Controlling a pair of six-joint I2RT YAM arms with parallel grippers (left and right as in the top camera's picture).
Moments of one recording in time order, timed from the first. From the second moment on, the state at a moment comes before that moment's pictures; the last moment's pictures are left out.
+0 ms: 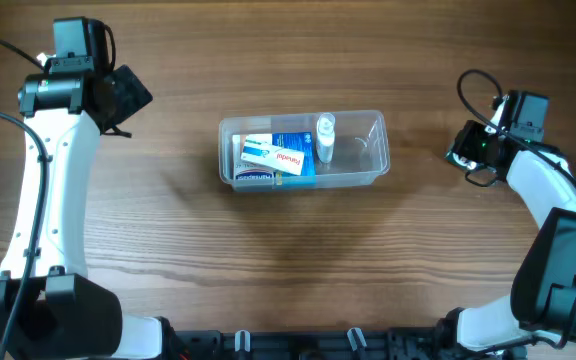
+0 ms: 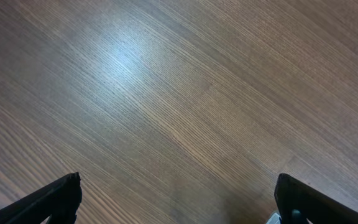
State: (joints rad) left arm 0.07 1.63 1.53 -1.03 -0.24 -0.57; right arm -0.26 1.70 0.94 -0.30 -0.05 0.18
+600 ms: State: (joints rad) left arm 0.07 1.63 1.53 -1.03 -0.24 -0.57; right arm -0.22 1.70 1.00 -0.40 -0.05 0.12
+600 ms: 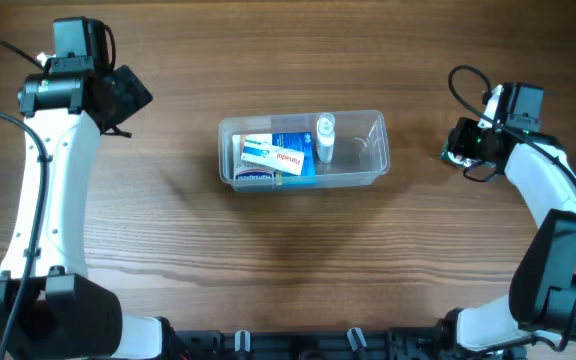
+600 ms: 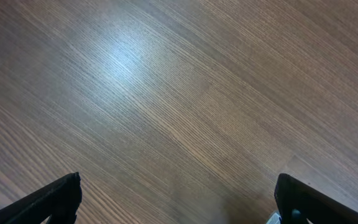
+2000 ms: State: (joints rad) left arm 0.07 1.63 1.53 -1.03 -0.24 -0.57; right arm -0.22 1.80 1.05 -0.57 -0.04 0.21
